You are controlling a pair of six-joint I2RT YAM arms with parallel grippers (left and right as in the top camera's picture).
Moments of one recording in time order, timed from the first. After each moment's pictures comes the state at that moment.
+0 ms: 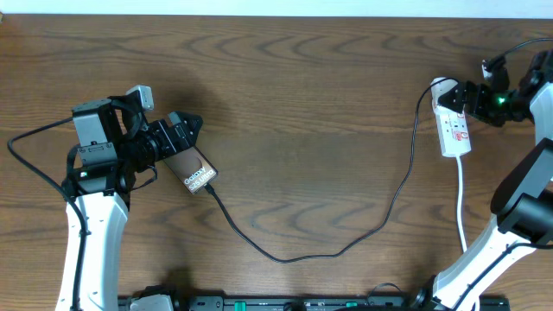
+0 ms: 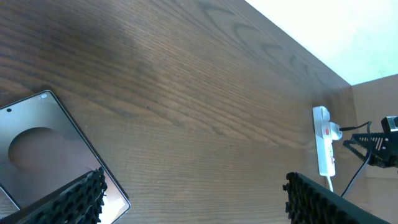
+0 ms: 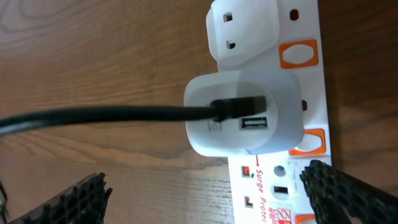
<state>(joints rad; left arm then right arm) 0.19 1.23 0.90 -0.47 0.62 -0.35 -0.46 2.15 1.74 -0.94 -0.59 -0.24</state>
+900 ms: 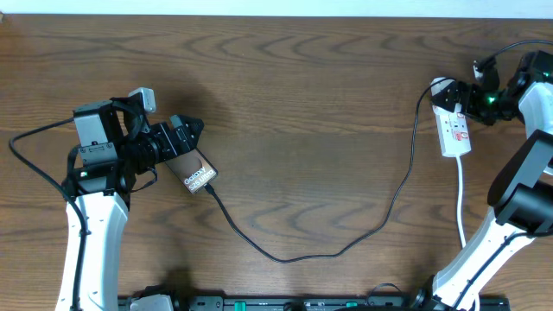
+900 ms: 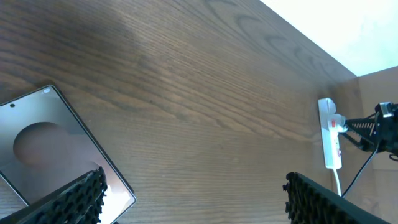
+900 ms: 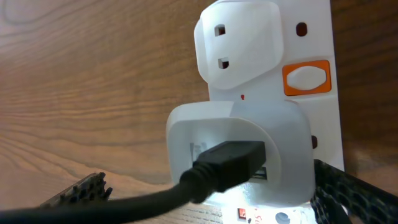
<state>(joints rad) 0.19 1.23 0.90 -0.50 0.62 -0.31 -0.44 2.22 1.74 -0.87 -0.59 -0.21</state>
